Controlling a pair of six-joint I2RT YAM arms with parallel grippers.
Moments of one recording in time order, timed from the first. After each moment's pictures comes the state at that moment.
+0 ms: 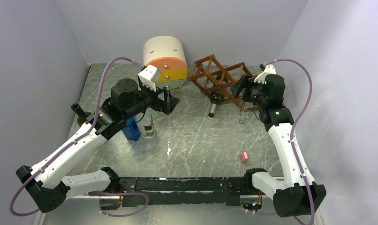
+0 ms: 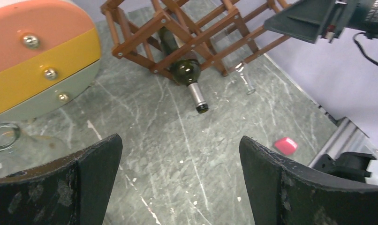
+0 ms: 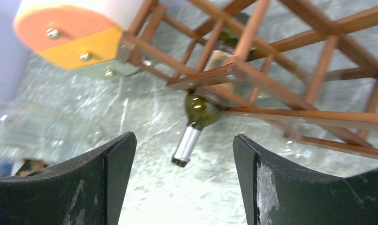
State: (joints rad) left arm -0.75 1.08 1.19 -0.31 0.03 -0.26; right arm 0.08 1.05 1.07 -0.38 -0.13 0.29
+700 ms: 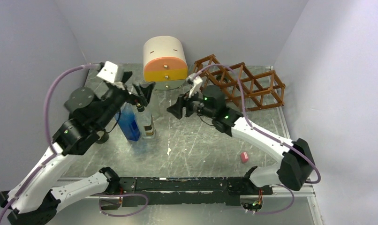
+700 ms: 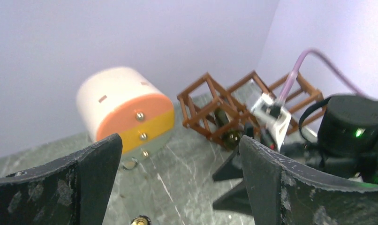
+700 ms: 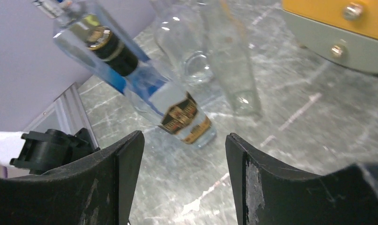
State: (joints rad) left arm -0.75 0.89 1.27 -0.29 -0.22 -0.06; right arm 0.74 1.31 0.99 0.08 -0.26 0.33
